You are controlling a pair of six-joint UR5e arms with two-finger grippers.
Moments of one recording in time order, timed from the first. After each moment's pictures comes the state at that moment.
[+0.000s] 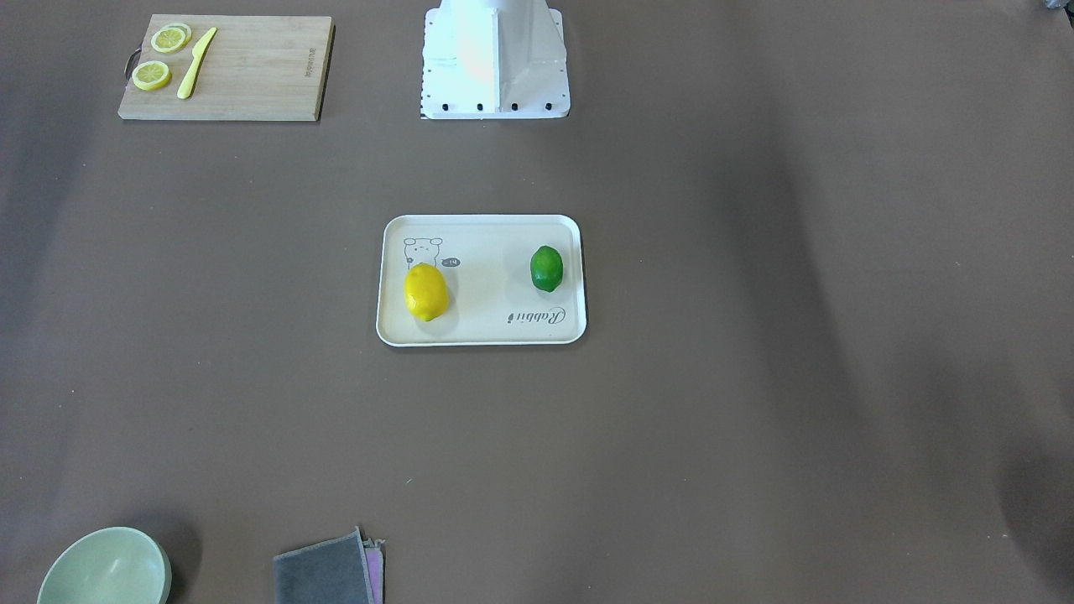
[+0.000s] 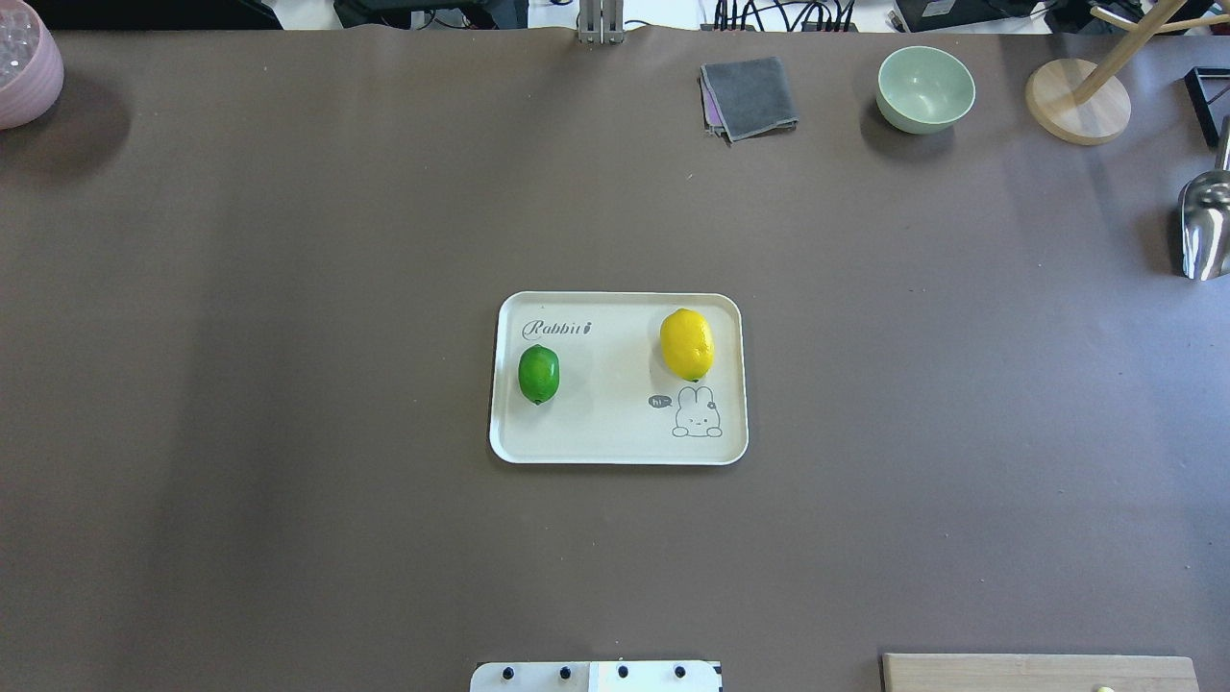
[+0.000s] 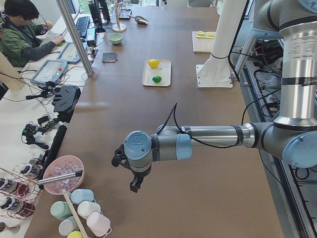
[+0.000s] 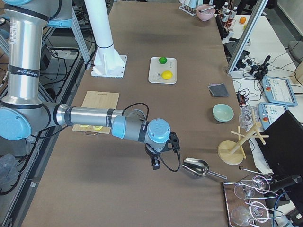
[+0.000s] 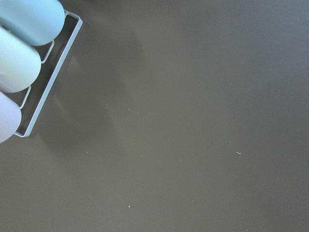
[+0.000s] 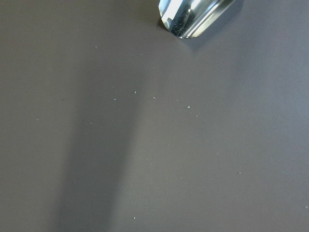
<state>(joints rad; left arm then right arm) -1.72 -1.51 -1.61 -1.51 -2.38 0.47 1.62 -1.73 1.71 -1.69 2.42 -0.40</state>
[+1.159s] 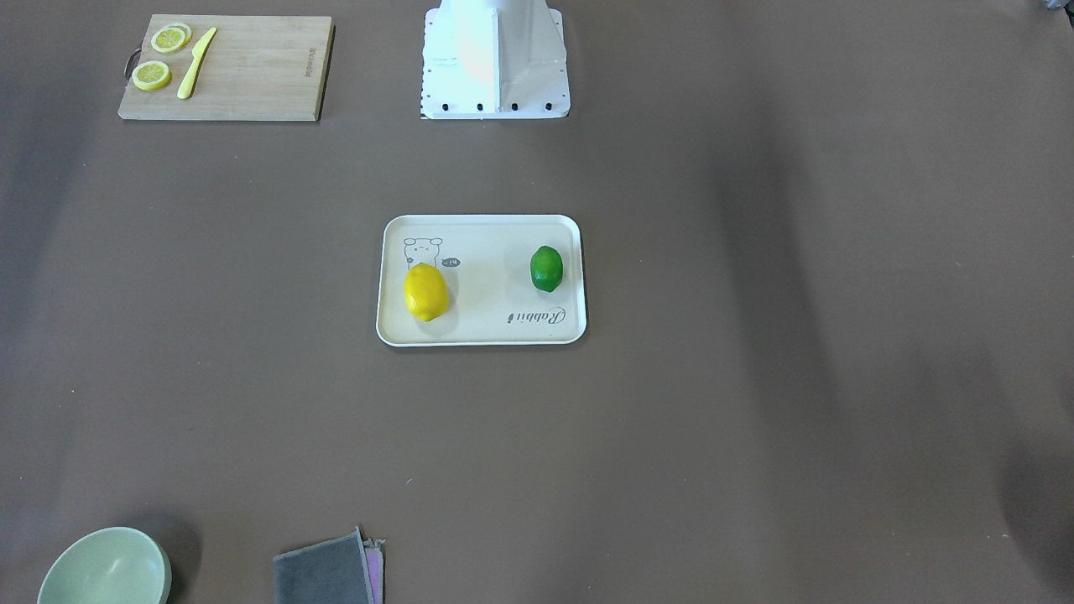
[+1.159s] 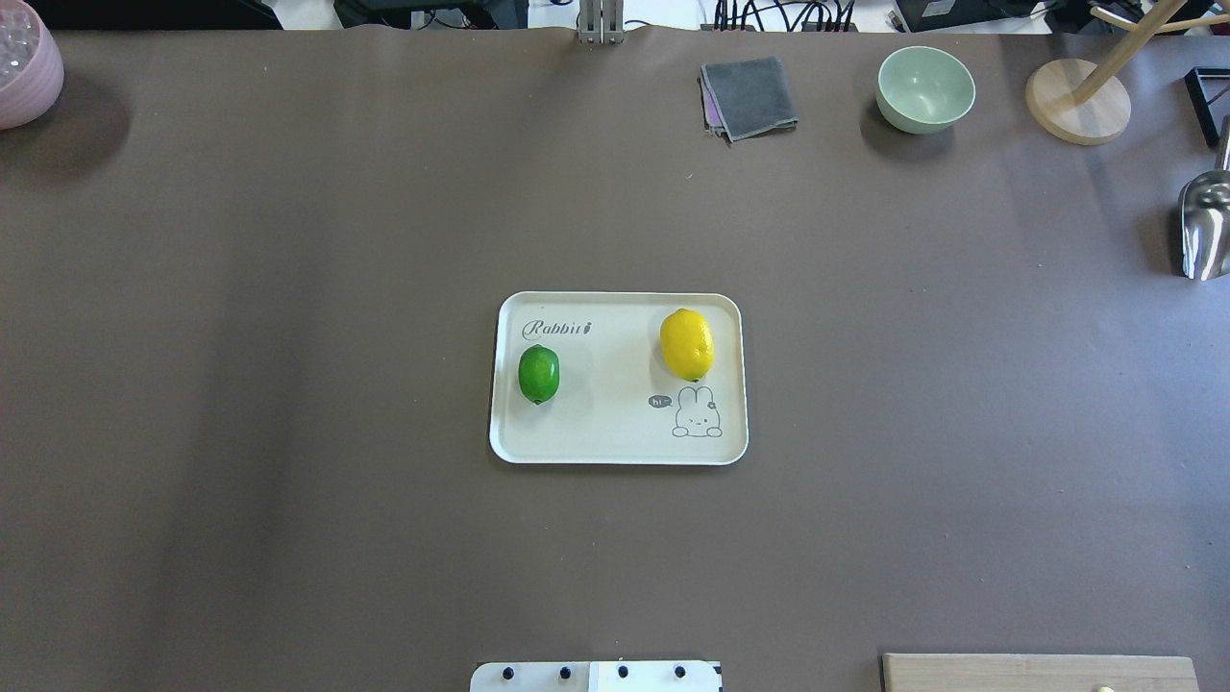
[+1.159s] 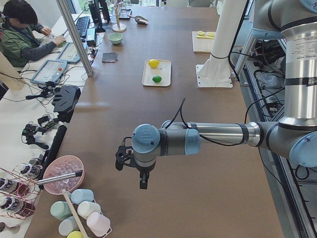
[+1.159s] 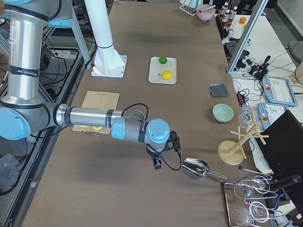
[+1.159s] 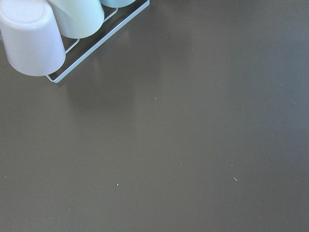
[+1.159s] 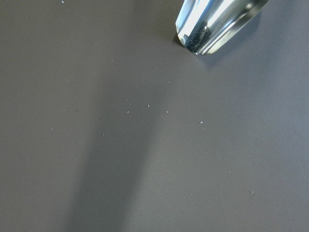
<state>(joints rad) -1.73 -1.46 -1.72 -1.51 -2.38 0.14 1.62 -1.73 1.71 -1.66 2.43 -0.41</state>
